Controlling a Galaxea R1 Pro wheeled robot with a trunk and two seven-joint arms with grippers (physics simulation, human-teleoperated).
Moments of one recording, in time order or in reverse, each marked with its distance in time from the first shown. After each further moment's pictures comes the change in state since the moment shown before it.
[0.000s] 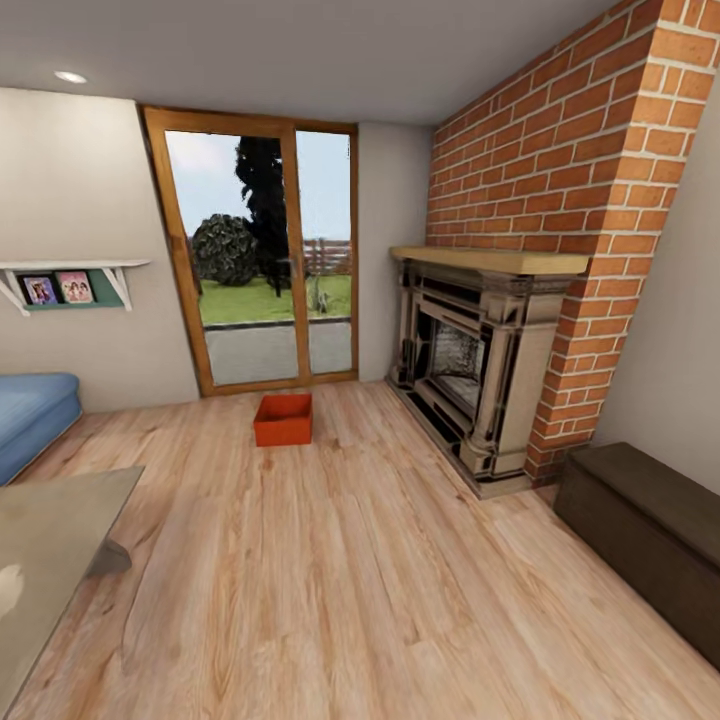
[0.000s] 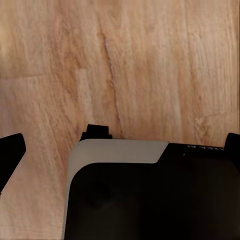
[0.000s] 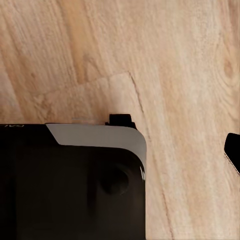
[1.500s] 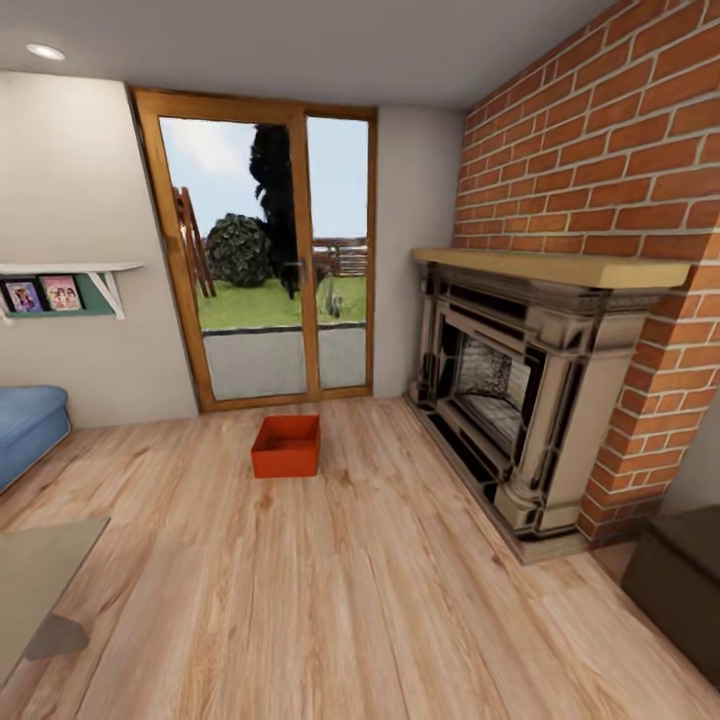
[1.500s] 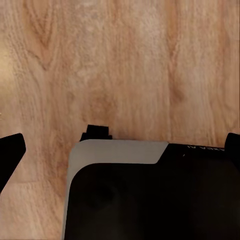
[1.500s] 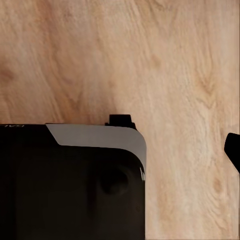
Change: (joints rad) left arm 0.000 0.000 0.000 0.000 0.000 0.000 0.000; right arm 0.000 0.000 0.001 0.000 0.002 0.000 0.000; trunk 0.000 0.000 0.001
